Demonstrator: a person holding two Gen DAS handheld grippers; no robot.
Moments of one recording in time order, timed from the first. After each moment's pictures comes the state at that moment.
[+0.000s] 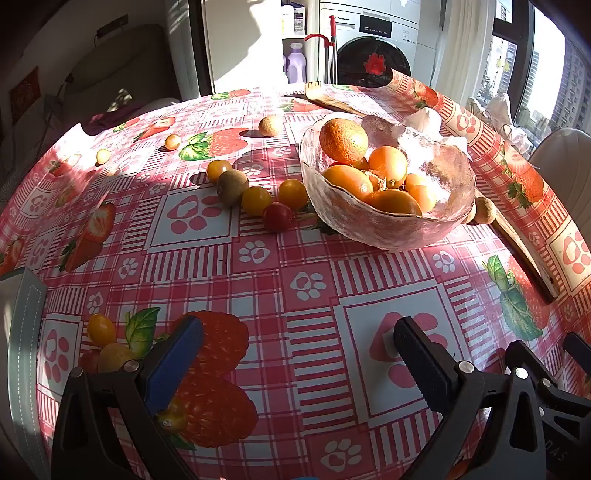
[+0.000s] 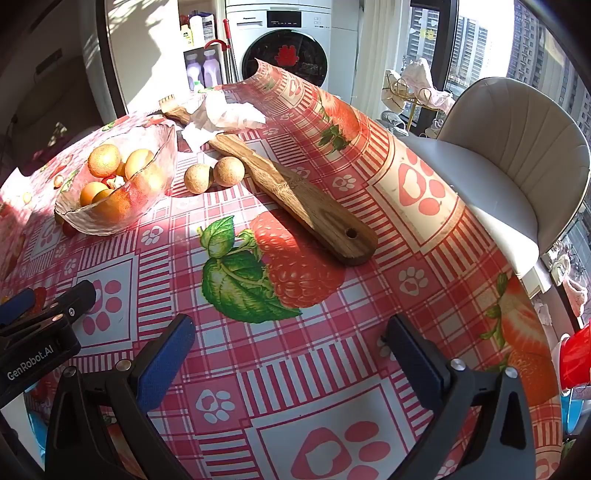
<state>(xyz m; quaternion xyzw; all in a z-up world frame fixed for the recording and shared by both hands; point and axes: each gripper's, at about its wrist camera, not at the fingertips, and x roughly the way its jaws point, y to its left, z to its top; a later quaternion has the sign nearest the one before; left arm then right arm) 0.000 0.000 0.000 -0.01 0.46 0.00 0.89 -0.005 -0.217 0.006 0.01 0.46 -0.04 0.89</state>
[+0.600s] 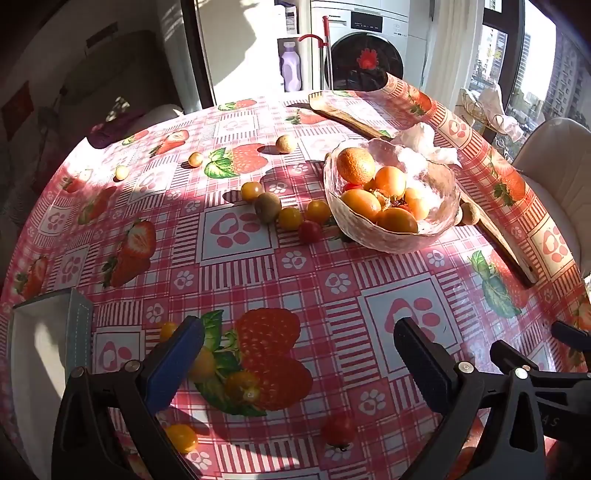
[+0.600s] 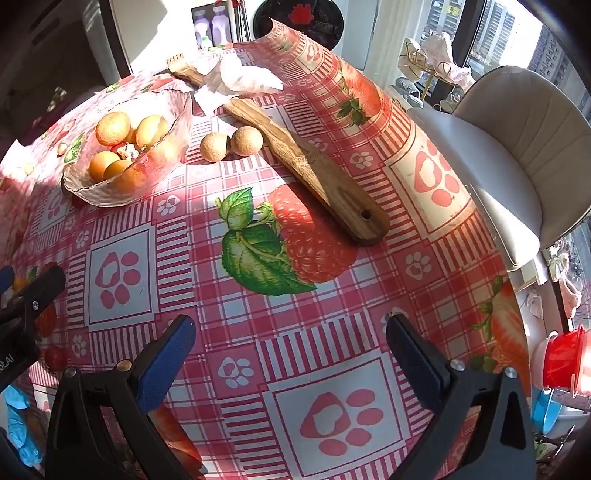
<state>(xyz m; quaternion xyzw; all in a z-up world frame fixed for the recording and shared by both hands) -0.024 0.030 0.050 0.02 0.47 -0.01 0.88 -0.003 -0.196 0.023 -0.02 0.55 -0.02 0.84</state>
